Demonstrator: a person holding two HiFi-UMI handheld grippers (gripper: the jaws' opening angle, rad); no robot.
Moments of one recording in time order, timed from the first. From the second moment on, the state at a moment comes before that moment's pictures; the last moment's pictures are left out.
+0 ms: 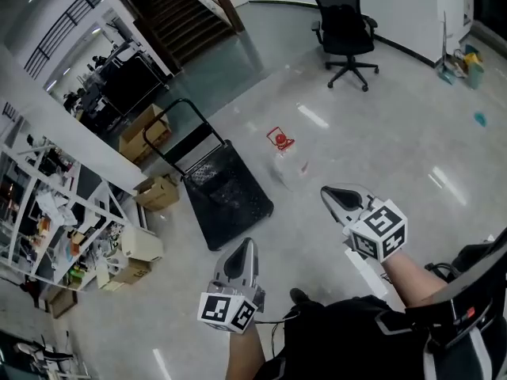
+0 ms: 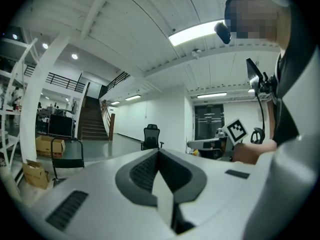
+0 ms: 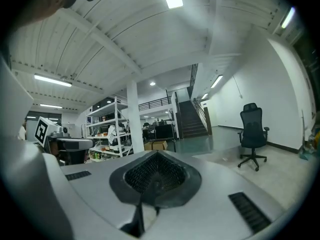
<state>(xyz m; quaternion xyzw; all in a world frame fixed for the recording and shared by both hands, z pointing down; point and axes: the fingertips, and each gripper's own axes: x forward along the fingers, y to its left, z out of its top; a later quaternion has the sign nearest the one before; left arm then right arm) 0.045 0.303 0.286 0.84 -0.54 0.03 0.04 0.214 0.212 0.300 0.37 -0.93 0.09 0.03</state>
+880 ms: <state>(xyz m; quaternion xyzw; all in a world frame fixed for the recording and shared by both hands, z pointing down) -0.181 0.031 0.314 0.87 -0.49 0.01 0.07 0.012 -0.044 0.310 0.43 -0.90 0.07 0.06</state>
